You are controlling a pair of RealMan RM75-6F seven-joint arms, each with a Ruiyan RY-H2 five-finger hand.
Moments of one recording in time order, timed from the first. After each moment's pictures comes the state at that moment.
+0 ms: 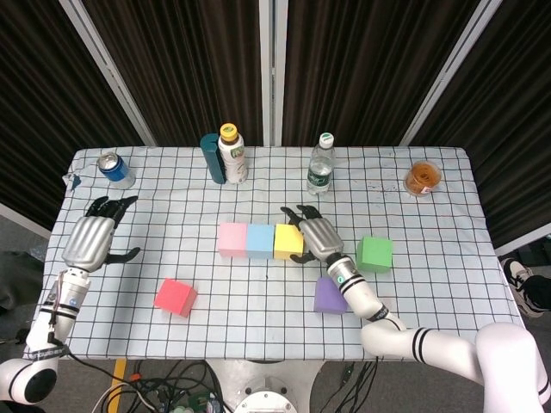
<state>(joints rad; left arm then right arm) -0.48 -1.16 -0.15 -1.72 1.23 1.19 0.11 0.86 -1.72 0.26 -1.29 -1.03 0.84 -0.14</state>
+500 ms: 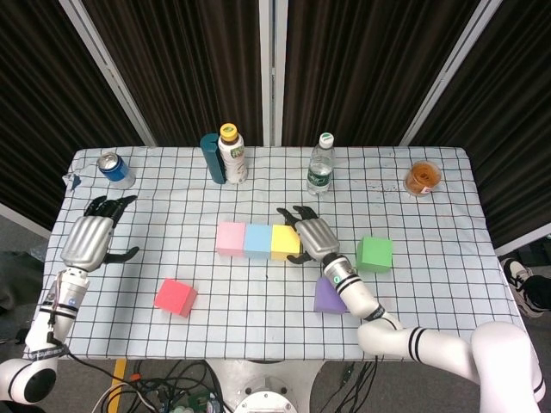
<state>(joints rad) -0.47 -1.16 -0.16 -1.71 1.23 1.19 0.11 0.87 -1.74 0.27 -1.27 -1.03 0.82 -0.15</state>
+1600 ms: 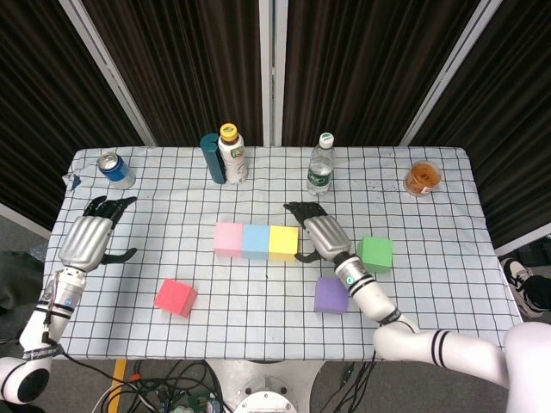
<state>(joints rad) -0.47 -1.14 -0.14 -1.68 1.29 1.16 0.06 0.82 -1.55 0.28 -1.51 -1.02 0.87 -0.17</state>
